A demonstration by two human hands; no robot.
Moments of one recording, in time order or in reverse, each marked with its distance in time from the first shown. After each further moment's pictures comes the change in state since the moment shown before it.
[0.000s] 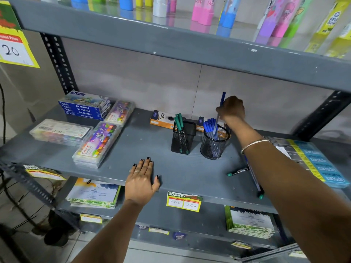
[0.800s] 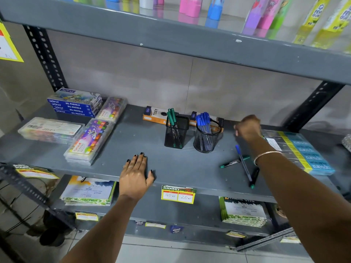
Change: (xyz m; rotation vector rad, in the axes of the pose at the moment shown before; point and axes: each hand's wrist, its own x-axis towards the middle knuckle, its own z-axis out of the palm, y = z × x) left_hand 0.000 -0.002 0.004 -0.037 -0.010 0.004; right_hand 0.004 0.115 -0.003 -0.032 -0.054 0.194
